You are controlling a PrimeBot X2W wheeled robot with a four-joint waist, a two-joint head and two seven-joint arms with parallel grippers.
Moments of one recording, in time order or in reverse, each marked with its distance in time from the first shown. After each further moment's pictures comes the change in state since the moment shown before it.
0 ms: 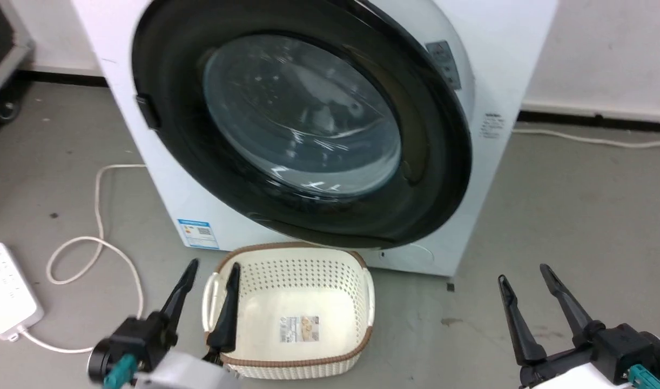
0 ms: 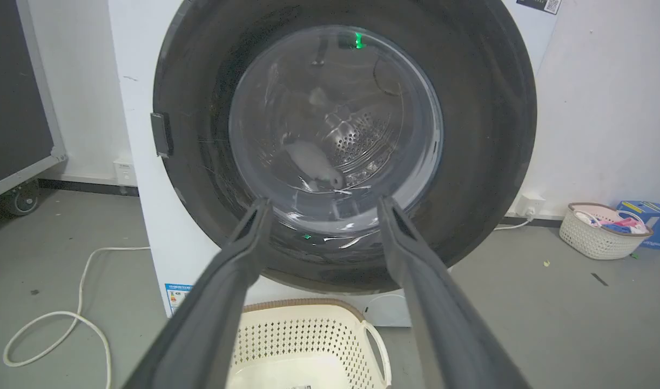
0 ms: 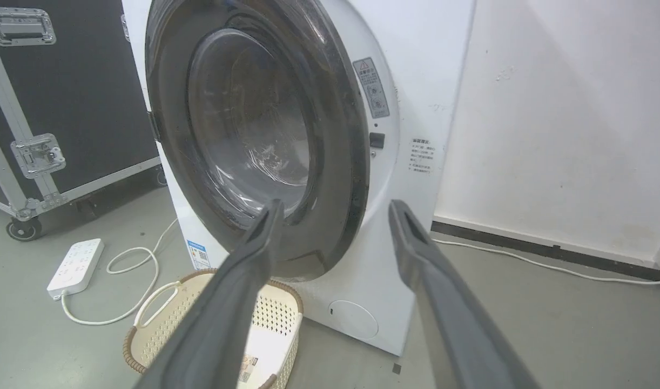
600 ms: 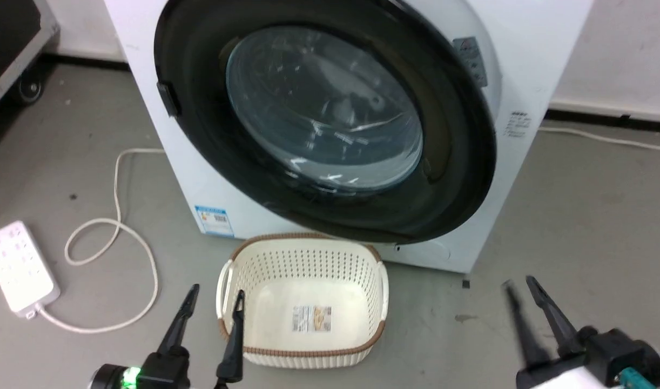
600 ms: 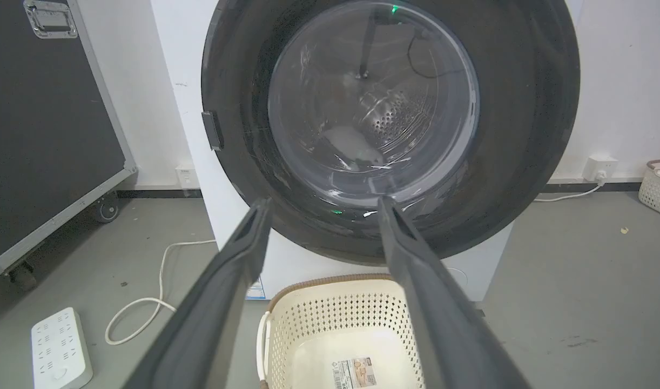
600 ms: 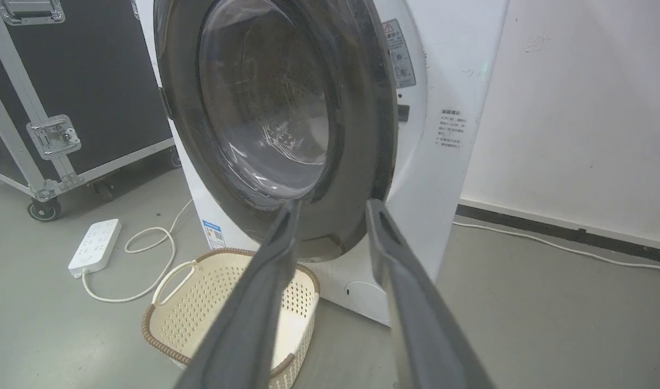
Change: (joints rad) left arm 0.148 -0.117 0.109 -0.087 0.314 0.026 0.000; right arm 0.015 0.010 0.010 0.035 -0.010 0.000 0.000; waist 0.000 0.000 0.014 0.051
